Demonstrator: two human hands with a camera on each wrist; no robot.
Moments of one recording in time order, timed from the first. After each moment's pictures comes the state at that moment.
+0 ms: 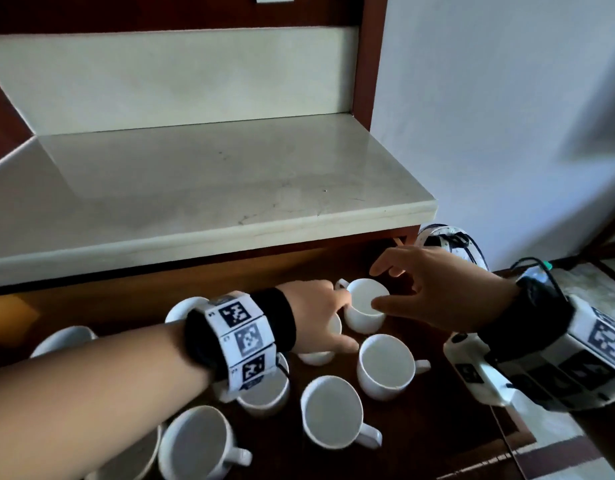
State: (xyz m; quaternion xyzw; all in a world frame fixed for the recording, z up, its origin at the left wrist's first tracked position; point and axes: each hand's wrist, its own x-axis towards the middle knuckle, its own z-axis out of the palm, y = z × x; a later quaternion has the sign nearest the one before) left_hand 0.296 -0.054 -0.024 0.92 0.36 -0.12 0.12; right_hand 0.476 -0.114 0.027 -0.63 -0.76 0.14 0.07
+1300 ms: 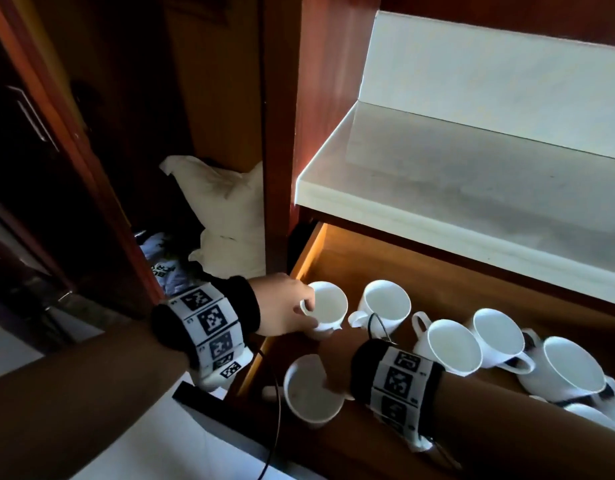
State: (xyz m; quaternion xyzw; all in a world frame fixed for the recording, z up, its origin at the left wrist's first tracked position) left_hand -0.208 -0.105 -0.051 0.74 0.62 -0.04 0.24; right_hand -0.058 -0.100 -0.084 -0.35 -0.88 0.04 -0.32
